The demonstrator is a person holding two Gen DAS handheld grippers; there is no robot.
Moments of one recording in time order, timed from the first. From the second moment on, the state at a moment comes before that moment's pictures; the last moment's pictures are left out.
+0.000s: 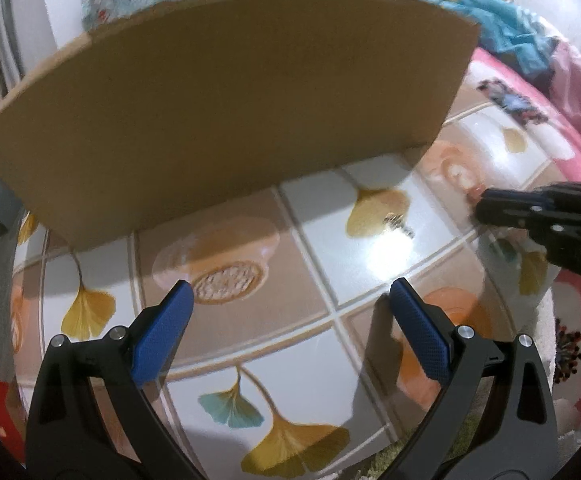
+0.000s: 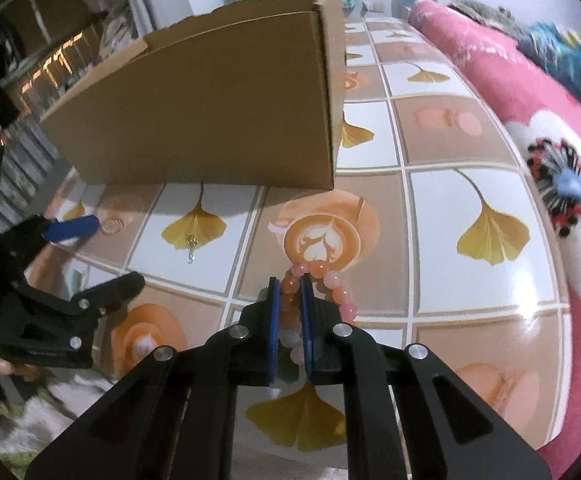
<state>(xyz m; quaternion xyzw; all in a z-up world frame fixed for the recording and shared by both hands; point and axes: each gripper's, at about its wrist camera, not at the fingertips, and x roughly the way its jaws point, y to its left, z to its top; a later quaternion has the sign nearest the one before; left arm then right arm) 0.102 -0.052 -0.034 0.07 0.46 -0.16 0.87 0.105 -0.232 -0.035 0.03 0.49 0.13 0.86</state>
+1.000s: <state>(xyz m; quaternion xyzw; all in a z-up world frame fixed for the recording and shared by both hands) 0.110 -0.102 -0.032 0.10 0.42 -0.28 0.86 0.101 -0.245 -0.040 0.08 0.48 0.15 0.86</state>
